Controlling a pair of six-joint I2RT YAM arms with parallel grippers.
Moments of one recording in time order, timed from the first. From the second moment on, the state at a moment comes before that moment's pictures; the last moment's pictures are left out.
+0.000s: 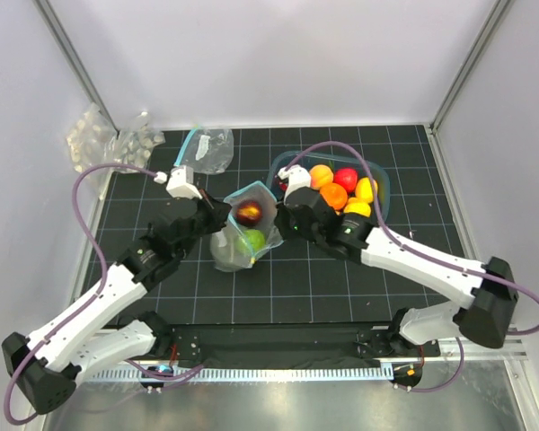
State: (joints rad) left arm -0.70 0.89 0.85 -0.28 -0.34 -0.74; right arm 0.96 1.35 1.13 -0.38 0.30 0.45
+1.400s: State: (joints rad) left arm -0.70 0.85 0.85 -0.35 -0.58 -0.73; right arm 0.74 1.18 1.00 -0.21 0.42 0.39
